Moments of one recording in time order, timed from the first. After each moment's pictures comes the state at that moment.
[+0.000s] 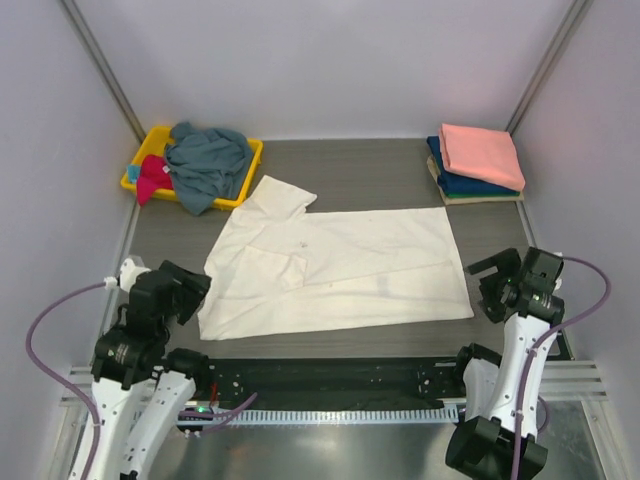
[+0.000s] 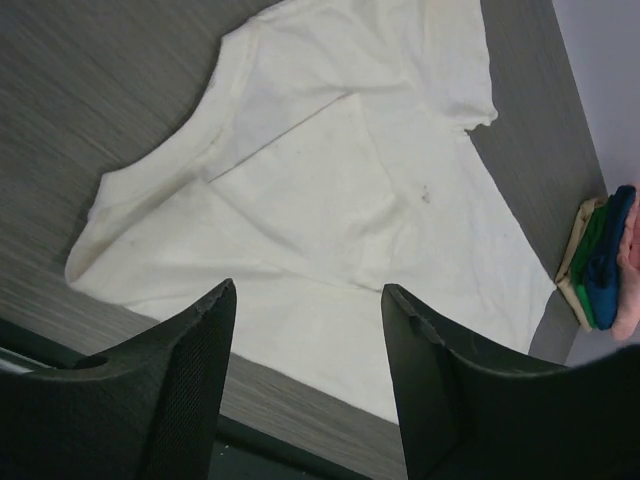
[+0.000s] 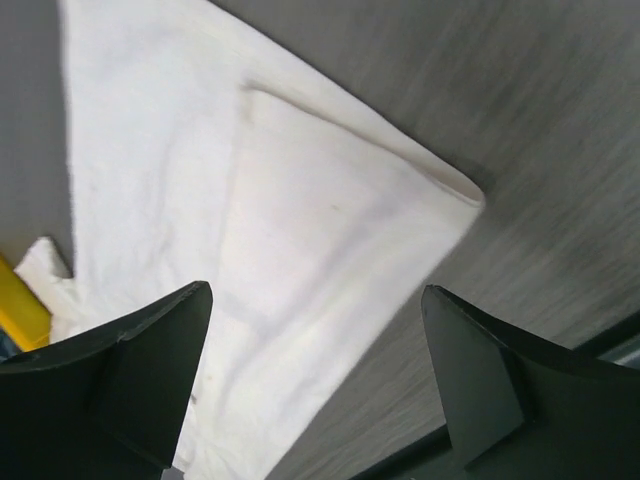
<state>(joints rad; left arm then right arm) -0.25 0.36 0.74 -1.08 -0.29 -1.11 -0.49 0.69 0.60 -0.91 -0.19 0.77</state>
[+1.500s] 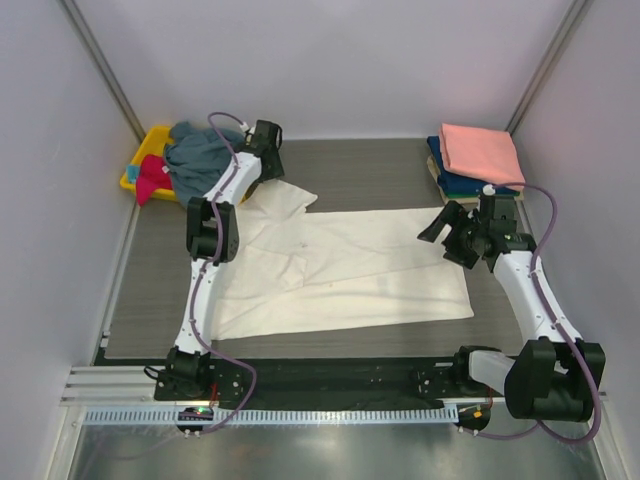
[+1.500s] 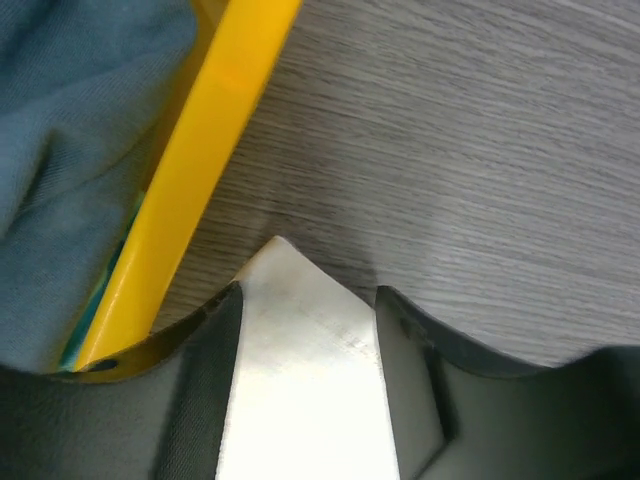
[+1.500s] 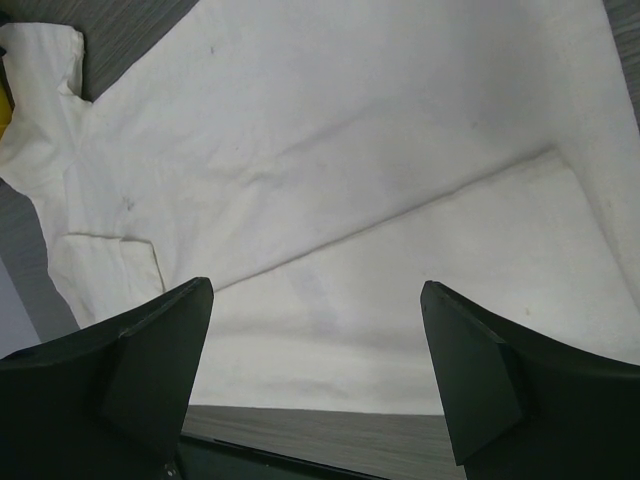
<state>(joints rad) -0.25 2.61 2.40 -0.72 -0.23 -0.48 -0.07 1.14 0.85 -0.57 -0.30 0.56</state>
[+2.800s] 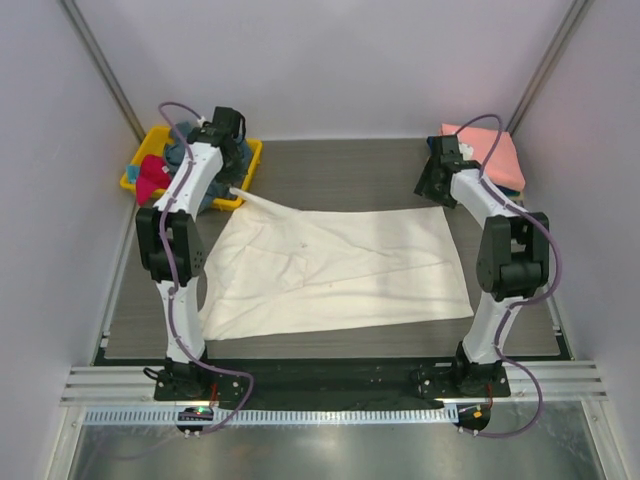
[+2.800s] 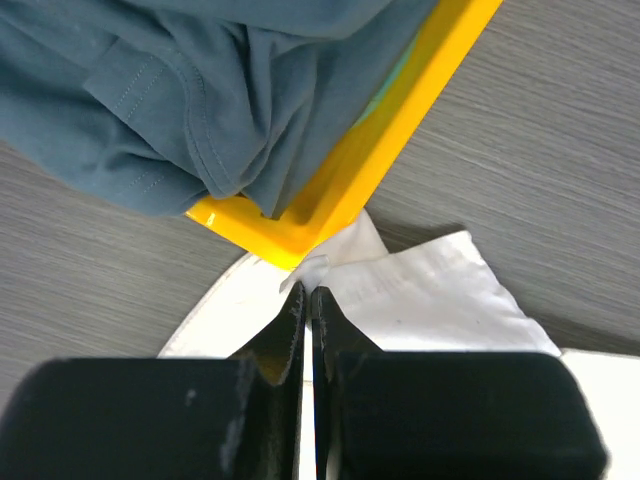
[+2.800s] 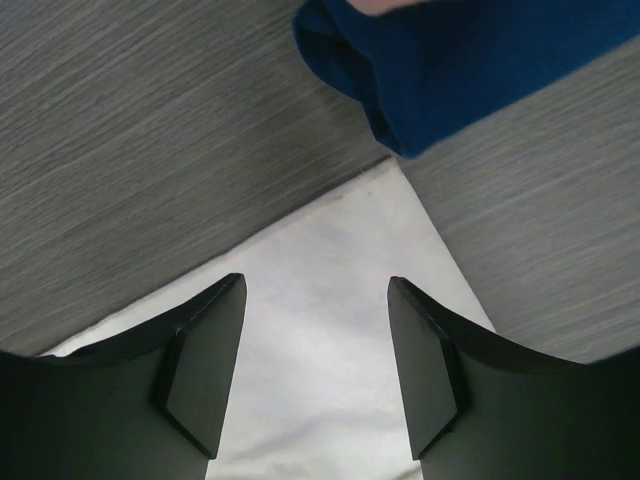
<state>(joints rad) -0.17 2.12 2.03 -0.97 -0.25 -0.45 0.08 1.86 1.45 -0.54 0.25 0.50</state>
